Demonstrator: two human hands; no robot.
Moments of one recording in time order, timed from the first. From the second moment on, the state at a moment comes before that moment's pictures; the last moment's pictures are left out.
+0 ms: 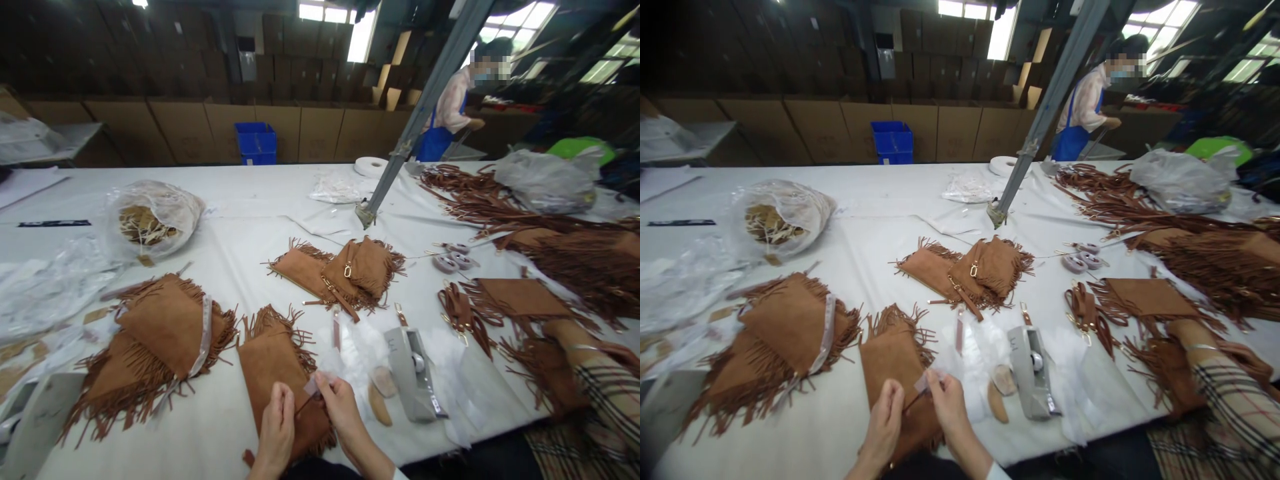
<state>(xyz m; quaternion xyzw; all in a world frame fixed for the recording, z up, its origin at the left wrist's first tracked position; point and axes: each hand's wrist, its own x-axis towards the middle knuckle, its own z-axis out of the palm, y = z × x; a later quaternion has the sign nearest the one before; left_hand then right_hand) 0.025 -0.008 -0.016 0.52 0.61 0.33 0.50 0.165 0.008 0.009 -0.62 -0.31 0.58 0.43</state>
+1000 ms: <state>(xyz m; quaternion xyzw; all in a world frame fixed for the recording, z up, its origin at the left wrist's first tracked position) 0.012 0.006 -0.040 0.37 0.54 0.43 0.62 0.153 -0.009 -0.009 -0.54 -0.38 0.67 0.34</state>
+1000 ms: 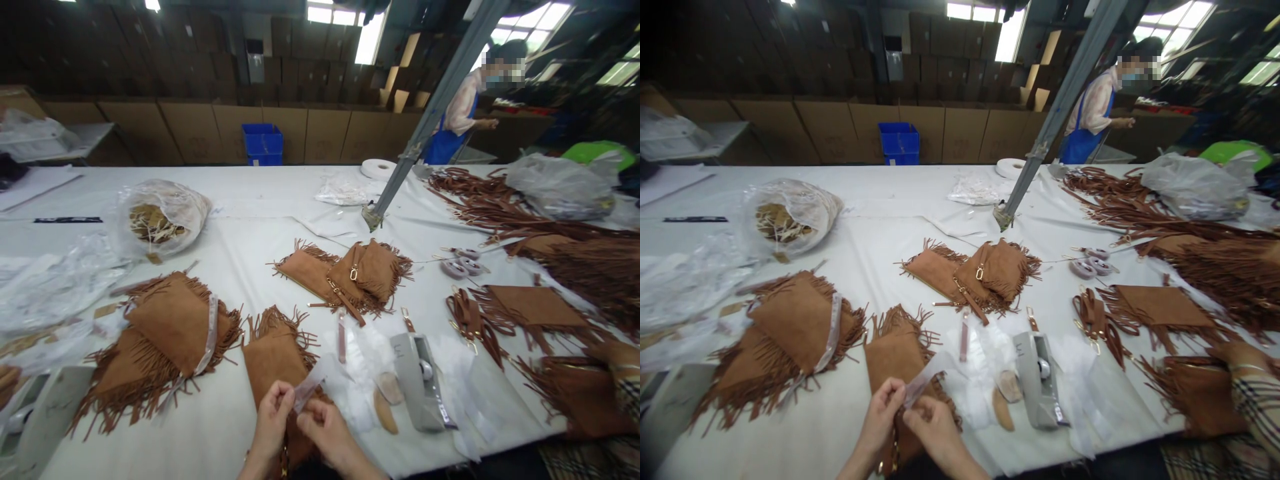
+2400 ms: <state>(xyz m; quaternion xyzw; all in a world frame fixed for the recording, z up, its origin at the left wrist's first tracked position) 0.025 -0.021 -0.068 0.64 0.48 0.16 0.58 0.183 0.054 0.022 -0.57 -0.24 0.60 0.50</state>
